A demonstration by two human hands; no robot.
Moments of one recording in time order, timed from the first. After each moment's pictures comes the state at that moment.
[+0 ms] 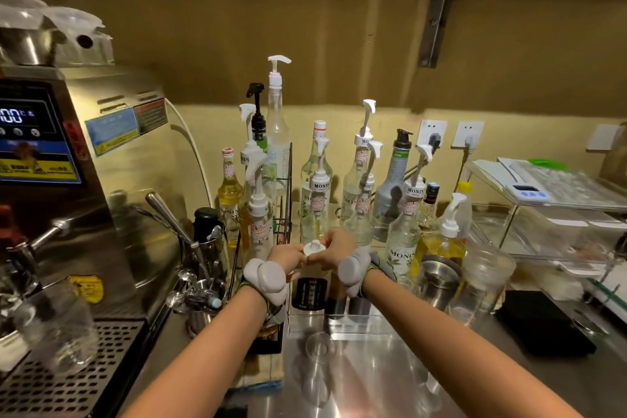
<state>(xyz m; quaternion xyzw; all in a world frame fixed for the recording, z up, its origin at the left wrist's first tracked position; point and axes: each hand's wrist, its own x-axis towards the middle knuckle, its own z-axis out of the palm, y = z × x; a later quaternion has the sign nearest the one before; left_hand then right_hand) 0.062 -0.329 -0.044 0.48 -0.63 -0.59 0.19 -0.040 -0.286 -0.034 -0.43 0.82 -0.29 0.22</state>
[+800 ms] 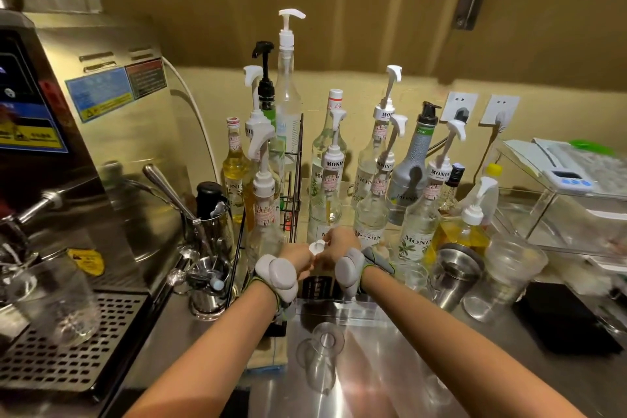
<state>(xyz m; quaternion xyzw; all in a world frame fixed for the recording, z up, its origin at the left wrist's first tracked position) 0.052 -0.331 -0.071 0.55 -0.51 -0.64 0.17 -0.049 -0.314 -0.060 -0.45 0.85 -0.14 0.23</state>
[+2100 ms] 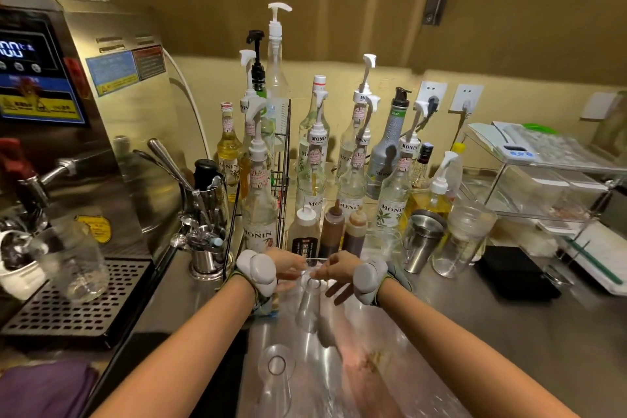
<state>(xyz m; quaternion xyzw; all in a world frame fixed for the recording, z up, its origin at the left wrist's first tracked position) 0.104 -0.264 -0.096 0.52 -0.57 -0.63 0.05 -0.032 -0.191 -0.111 -0.34 0.76 -0.26 0.49</state>
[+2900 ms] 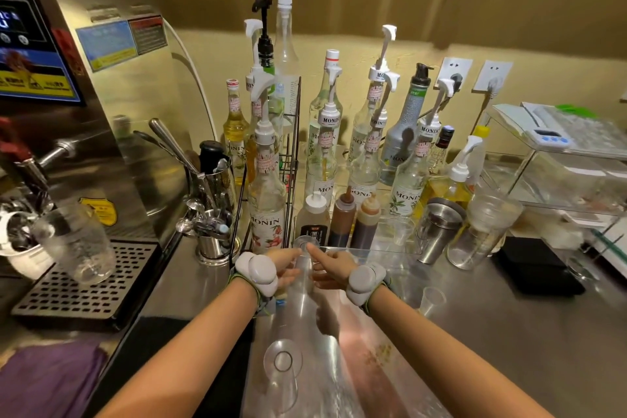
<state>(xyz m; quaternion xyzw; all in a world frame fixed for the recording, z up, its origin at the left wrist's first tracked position) 0.113 -0.271 -0.124 0.55 -0.42 -0.72 0.08 -0.016 -0.219 -0.159 -0.25 0.72 -0.39 0.52</state>
